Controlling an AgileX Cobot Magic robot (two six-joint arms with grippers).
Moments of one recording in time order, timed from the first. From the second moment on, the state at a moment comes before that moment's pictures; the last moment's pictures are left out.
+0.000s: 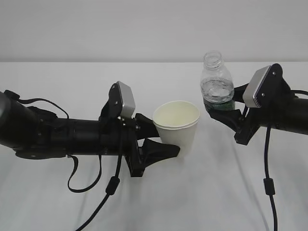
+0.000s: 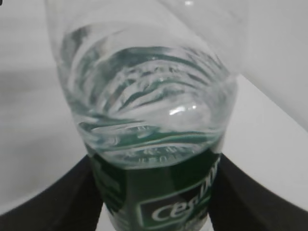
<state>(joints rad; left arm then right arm) -0.47 2.07 -0.90 1.05 -1.02 -0.51 -0.01 1.86 -0.74 -1.00 -0.87 0.06</state>
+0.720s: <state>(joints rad) -0.51 2.07 -0.94 1.05 -0.93 -0.51 -0.01 1.86 -0.75 -1.00 -0.87 -0.01</state>
